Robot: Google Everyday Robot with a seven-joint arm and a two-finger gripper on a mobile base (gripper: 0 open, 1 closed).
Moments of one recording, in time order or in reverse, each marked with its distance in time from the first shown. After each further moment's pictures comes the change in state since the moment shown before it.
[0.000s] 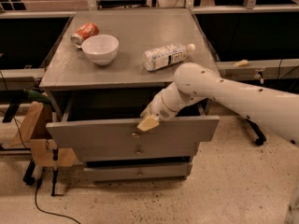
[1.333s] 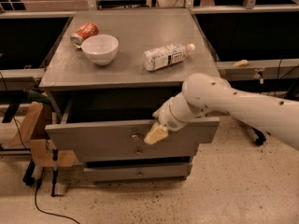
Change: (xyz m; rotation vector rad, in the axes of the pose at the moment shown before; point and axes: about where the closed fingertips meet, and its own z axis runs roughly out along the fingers) arm 0.022 0.027 -0.019 0.062 0.025 0.011
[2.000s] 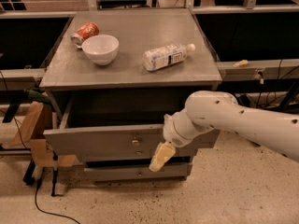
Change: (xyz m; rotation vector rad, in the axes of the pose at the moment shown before) arm 0.039 0.041 -0.005 0.021 0.072 -0.001
